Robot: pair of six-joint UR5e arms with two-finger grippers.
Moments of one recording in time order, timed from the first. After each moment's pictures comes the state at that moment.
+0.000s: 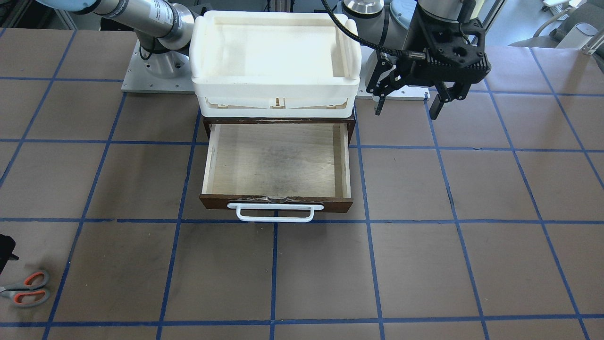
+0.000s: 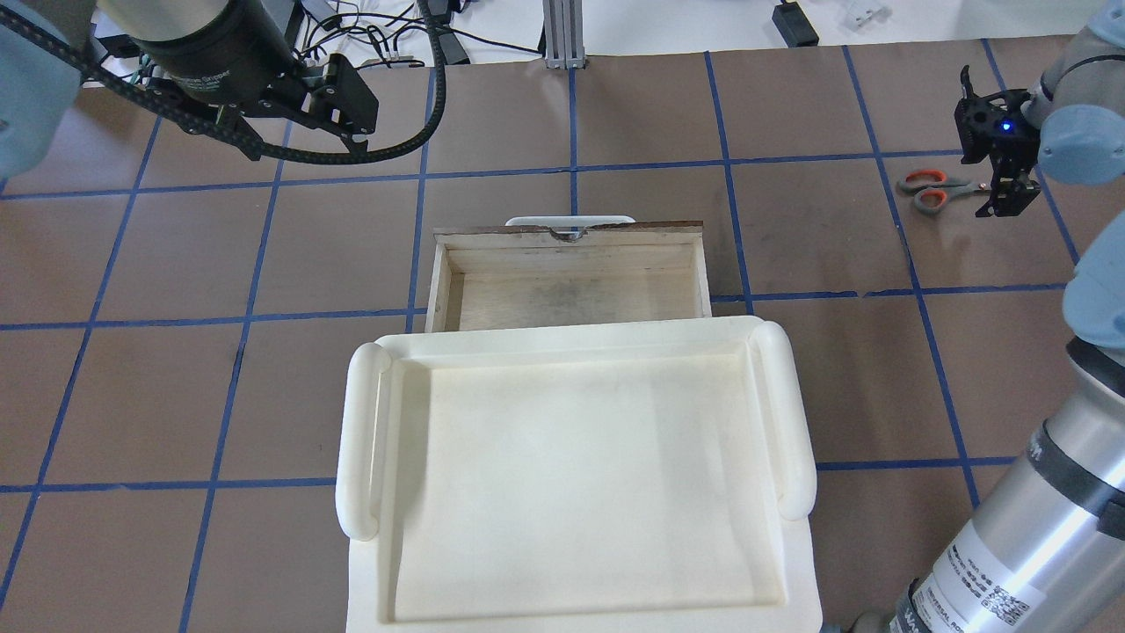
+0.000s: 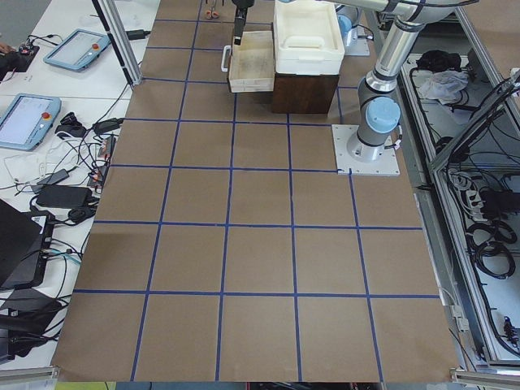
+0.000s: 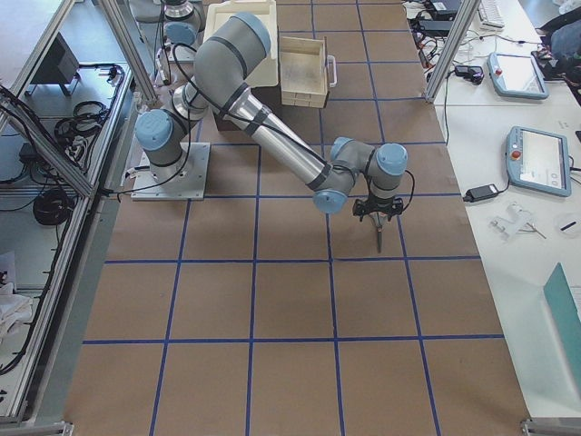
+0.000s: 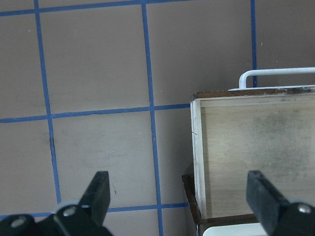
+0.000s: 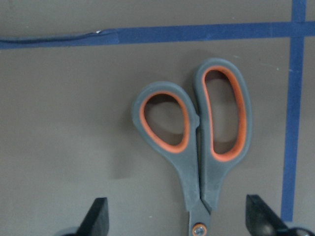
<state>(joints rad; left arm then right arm) -1.63 -1.57 -1.46 -1.53 1.57 0.00 1.08 -0.87 1.42 -2.20 -1.56 -2.03</state>
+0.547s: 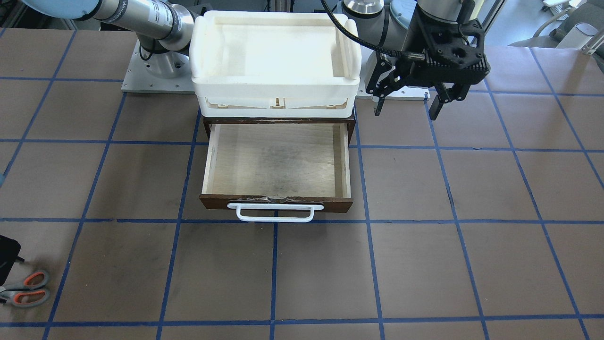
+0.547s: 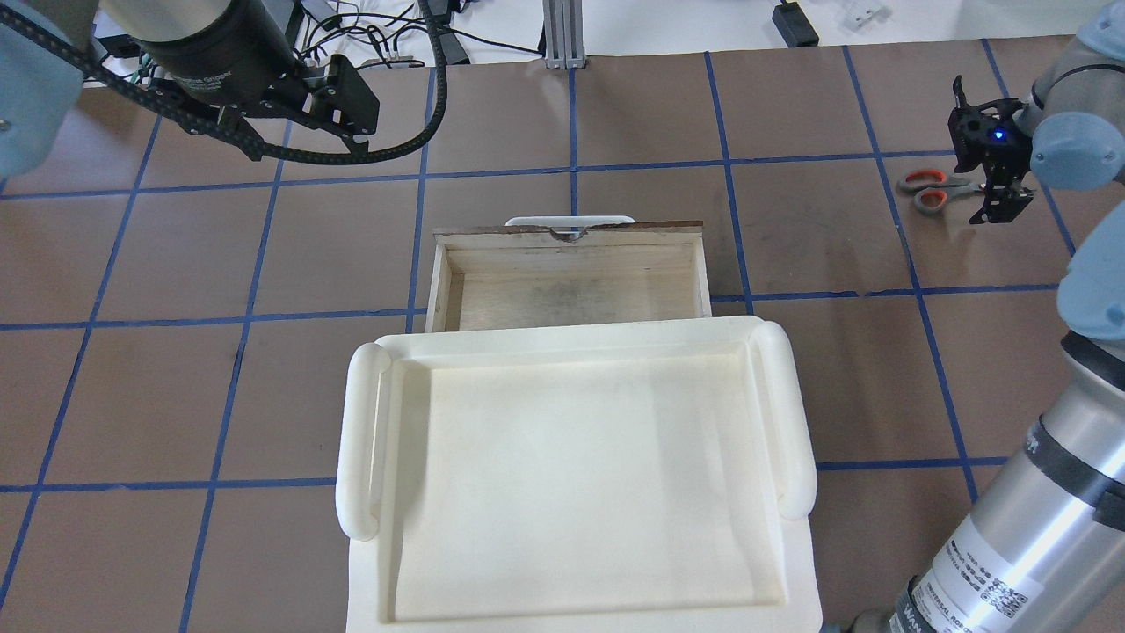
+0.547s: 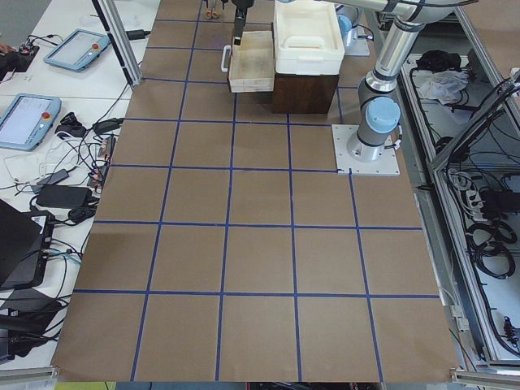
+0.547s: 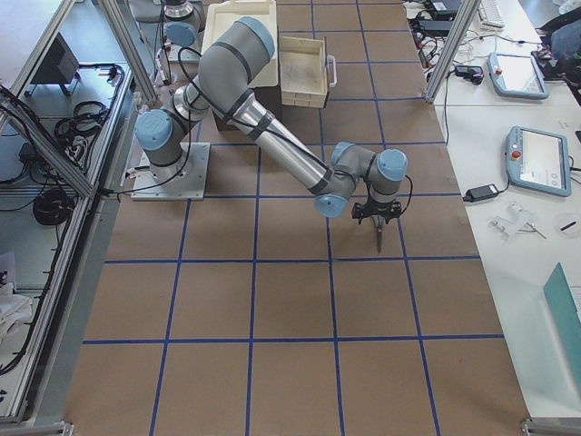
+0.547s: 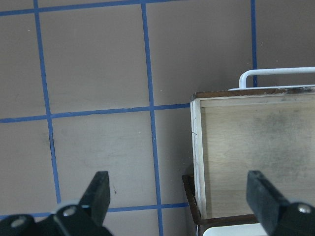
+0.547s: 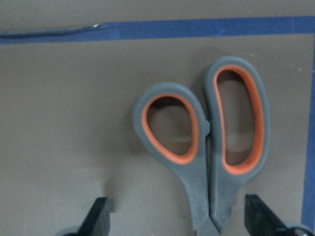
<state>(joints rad) -1.63 -1.57 -1.46 -1.53 1.57 0.00 1.08 -0.84 1.41 -2.20 -1.56 -2.04</state>
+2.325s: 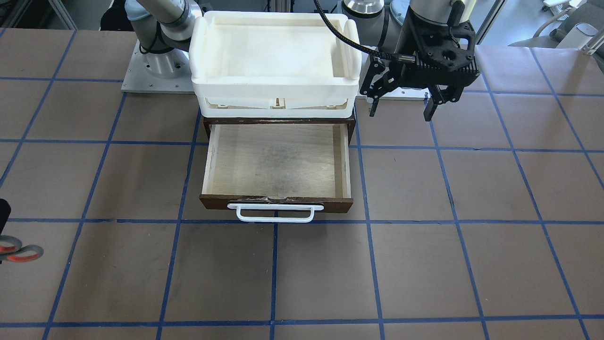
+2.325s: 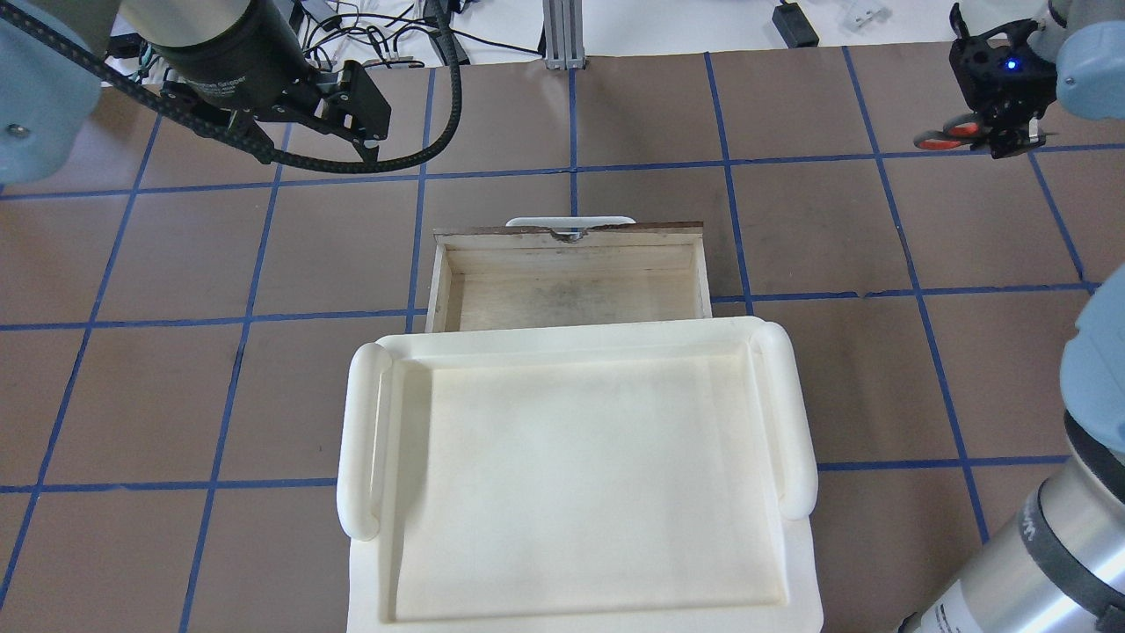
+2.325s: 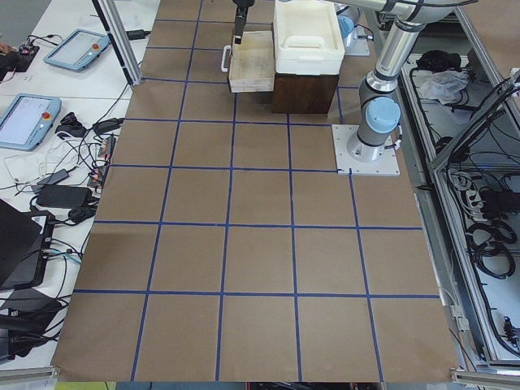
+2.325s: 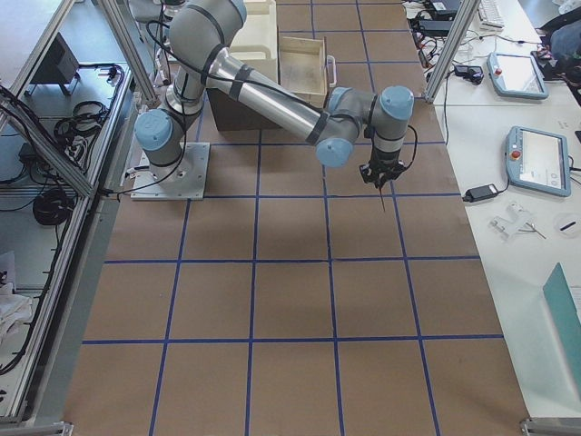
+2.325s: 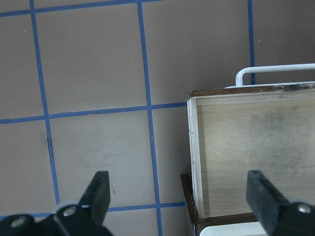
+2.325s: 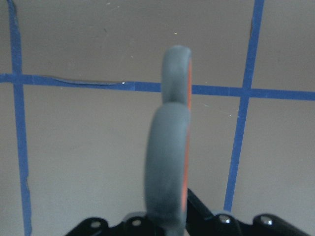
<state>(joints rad) -1.65 -1.57 -1.46 -1.53 1.58 0.00 1.20 -1.12 1.40 -1.95 -1.61 -1.98</state>
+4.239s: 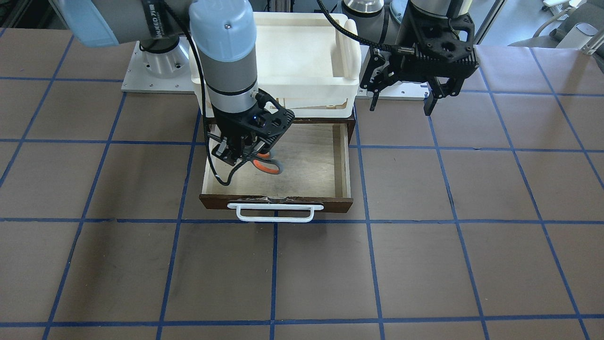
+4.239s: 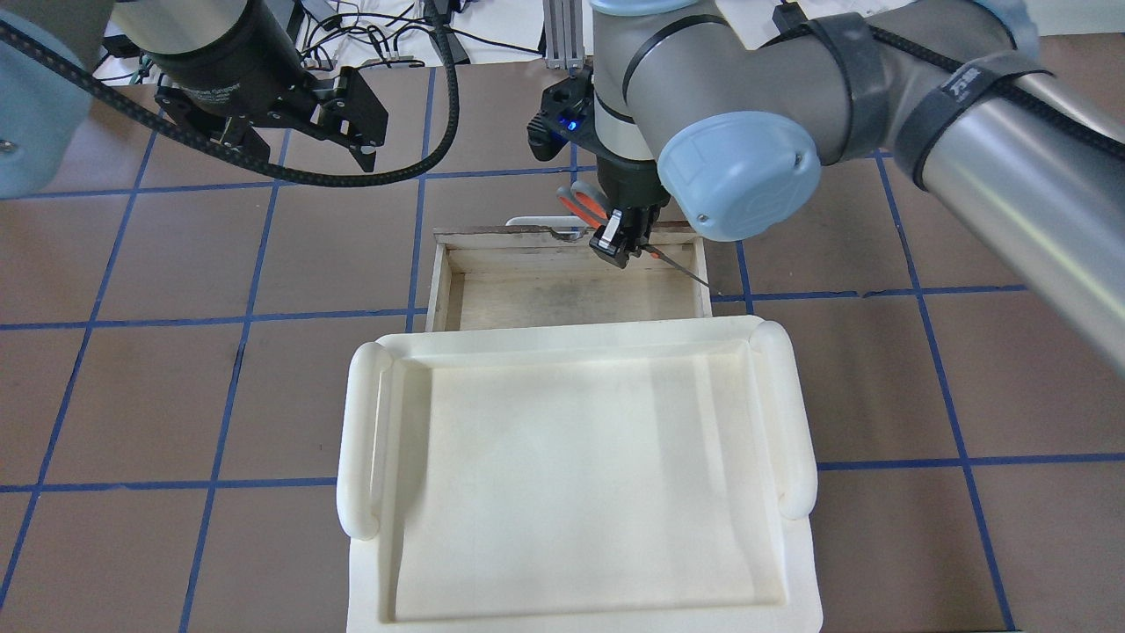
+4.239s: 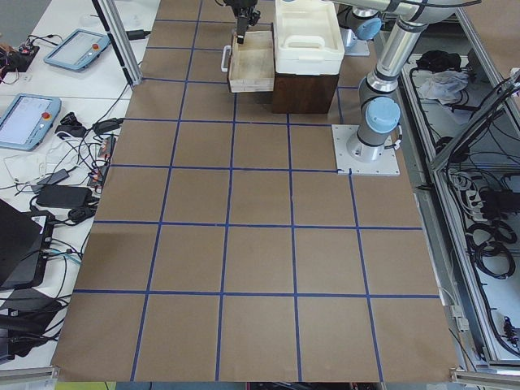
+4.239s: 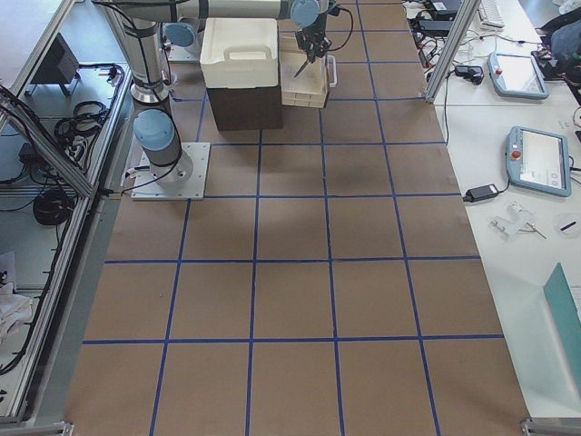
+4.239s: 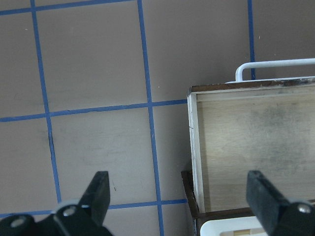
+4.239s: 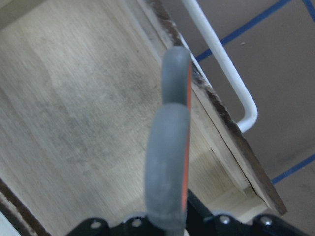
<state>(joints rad) -1.65 -1.55 -1.48 -1.53 1.58 0.00 1.92 -1.34 1.55 -1.76 -1.59 -0.71</state>
